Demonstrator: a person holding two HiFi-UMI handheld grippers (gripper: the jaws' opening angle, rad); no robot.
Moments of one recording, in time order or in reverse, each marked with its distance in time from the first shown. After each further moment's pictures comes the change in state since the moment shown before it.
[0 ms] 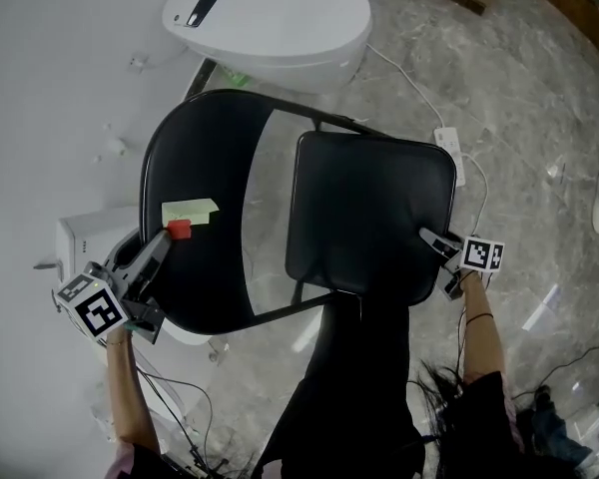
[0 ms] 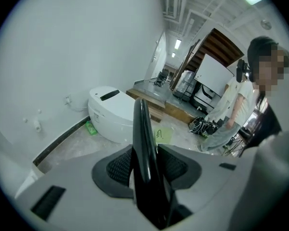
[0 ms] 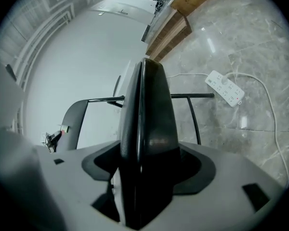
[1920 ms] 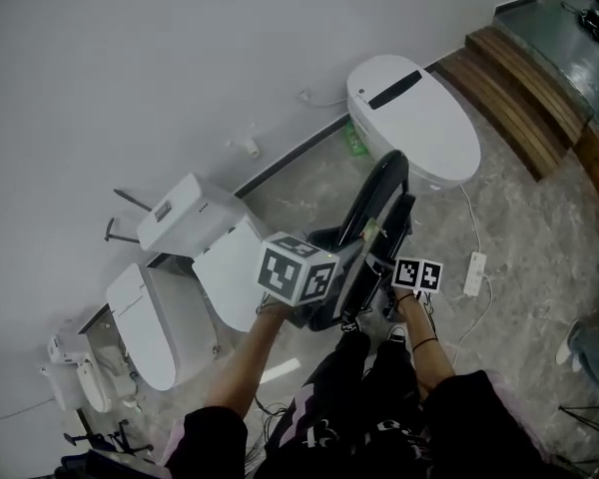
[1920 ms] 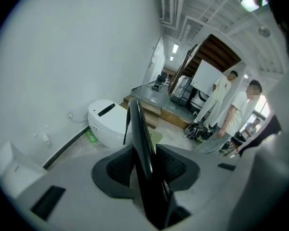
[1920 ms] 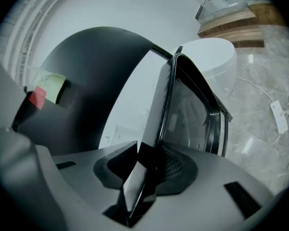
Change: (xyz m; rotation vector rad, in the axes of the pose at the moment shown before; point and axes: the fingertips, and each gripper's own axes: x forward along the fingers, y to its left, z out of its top) left arm -0.167 -0.075 0.112 -0.036 -0.028 -0.020; right arm 0.167 0.492 -0.067 -0.299 0.275 0.016
